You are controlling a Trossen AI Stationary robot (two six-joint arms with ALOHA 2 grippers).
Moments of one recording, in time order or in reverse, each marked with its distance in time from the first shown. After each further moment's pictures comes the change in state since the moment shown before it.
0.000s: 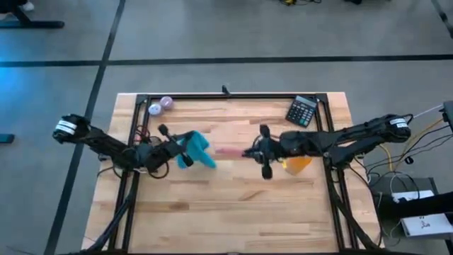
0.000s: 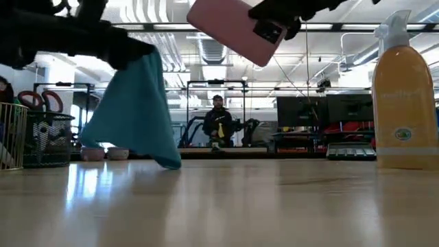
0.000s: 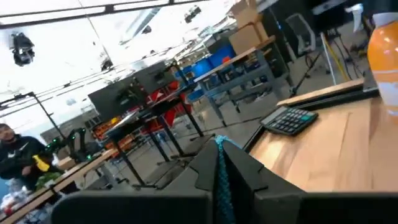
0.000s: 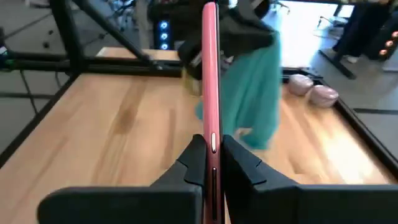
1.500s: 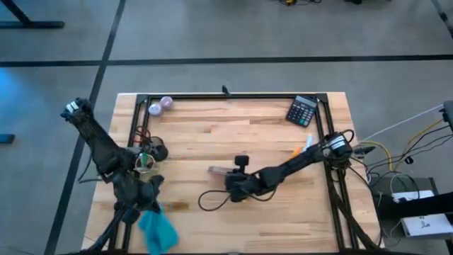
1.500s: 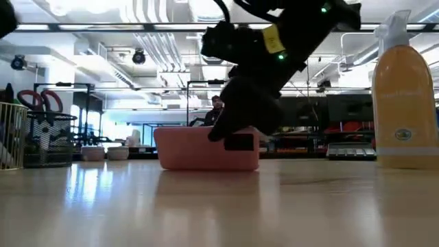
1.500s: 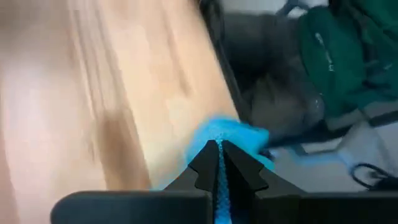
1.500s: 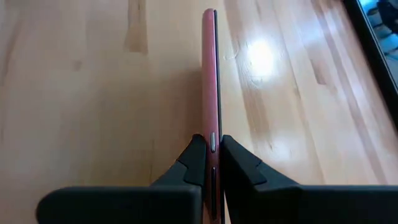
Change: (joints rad) left arm -0.676 -0.246 0.514 -1.811 0.850 -1.473; right arm 0.179 0.753 0.448 -0.343 0.452 0.099
